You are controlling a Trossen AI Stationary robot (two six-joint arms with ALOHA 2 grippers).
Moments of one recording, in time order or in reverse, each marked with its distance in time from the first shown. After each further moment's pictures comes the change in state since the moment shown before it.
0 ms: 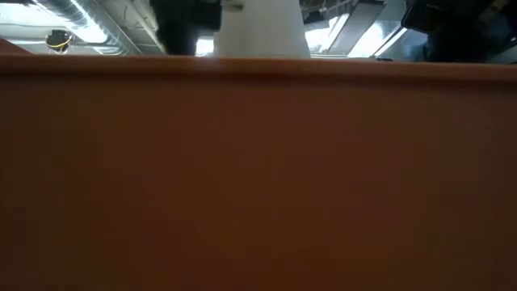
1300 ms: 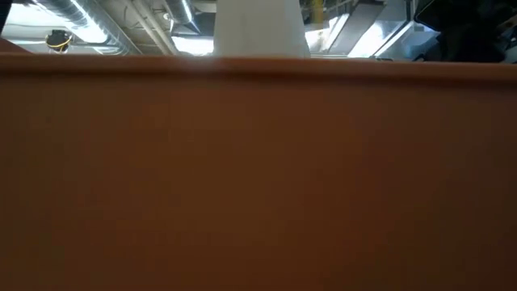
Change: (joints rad) left arm -0.671 0.725 0.912 -0.195 -0.001 -0.485; right arm -0.106 -0.104 0.000 -0.128 -0.250 -0.297
